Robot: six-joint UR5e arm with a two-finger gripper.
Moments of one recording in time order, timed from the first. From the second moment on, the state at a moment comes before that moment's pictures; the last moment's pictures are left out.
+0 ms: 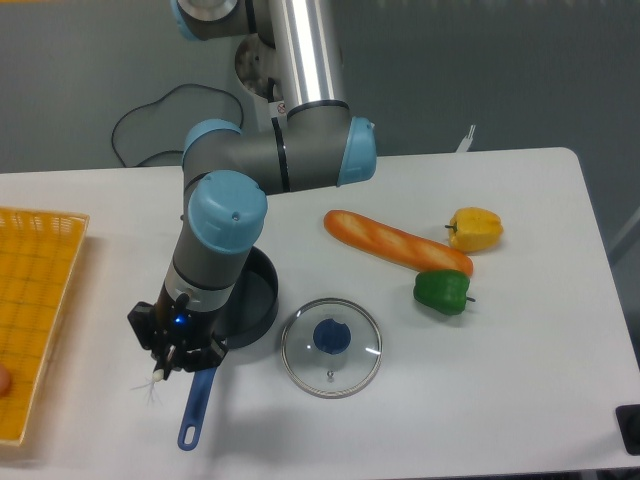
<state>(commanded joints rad) 2.21 -2.03 -1.47 -0.96 1.12 0.48</state>
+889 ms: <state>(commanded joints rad) 2.20 -2.02 -1.50 -0.96 1.12 0.48</state>
